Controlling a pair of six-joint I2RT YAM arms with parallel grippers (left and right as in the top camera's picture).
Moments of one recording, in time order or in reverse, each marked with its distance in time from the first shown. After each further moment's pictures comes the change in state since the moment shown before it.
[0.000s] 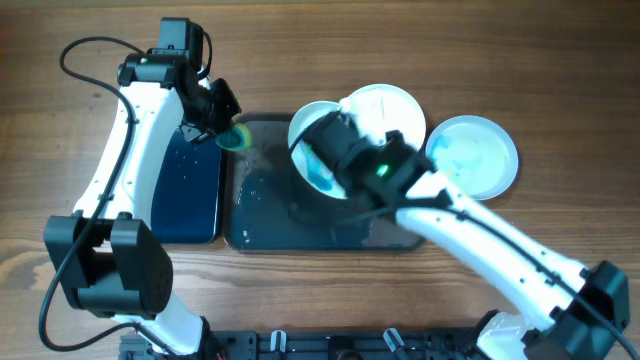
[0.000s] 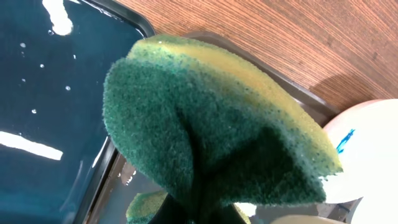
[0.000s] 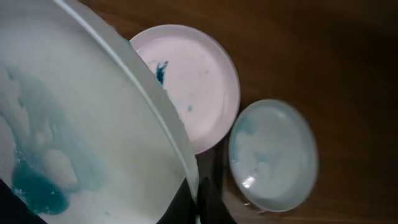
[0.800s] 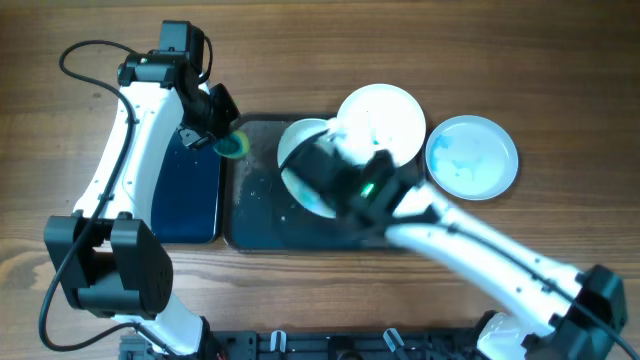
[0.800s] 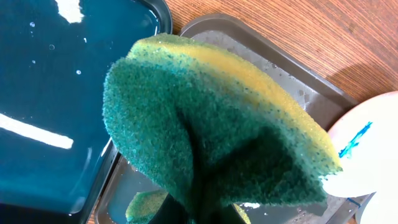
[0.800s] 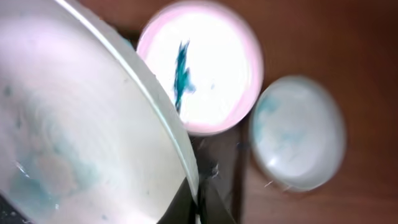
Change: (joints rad) left arm 0.000 0.000 0.000 -0.053 -0.008 0.000; right arm -0.002 -0.006 0.000 -0.053 -0.166 0.128
